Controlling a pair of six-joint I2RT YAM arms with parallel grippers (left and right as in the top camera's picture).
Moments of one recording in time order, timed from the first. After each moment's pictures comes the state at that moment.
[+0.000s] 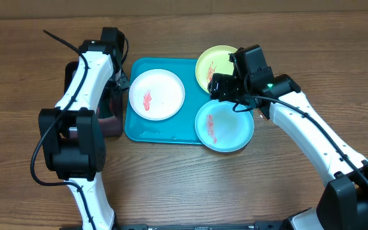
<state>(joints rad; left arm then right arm) -0.07 2.10 1.72 -1.12 -0.28 -0.61 0.39 1.65 1.30 -0.64 -0.16 0.51</state>
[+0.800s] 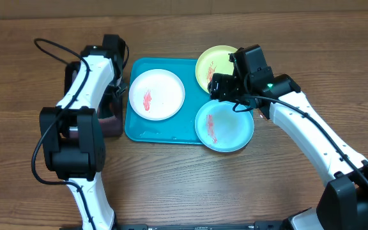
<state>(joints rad) -0.06 2.10 1.63 -1.08 -0.37 -0.94 0.39 1.65 1.30 -0.64 -0.16 0.51</state>
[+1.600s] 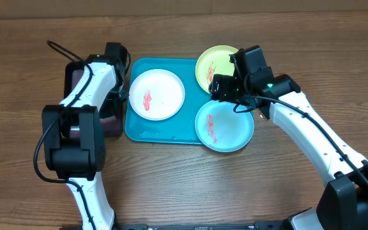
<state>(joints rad) -0.06 2.11 1.55 -0.99 -0.38 -0.63 0.39 1.65 1.30 -0.66 -0.15 0.51</state>
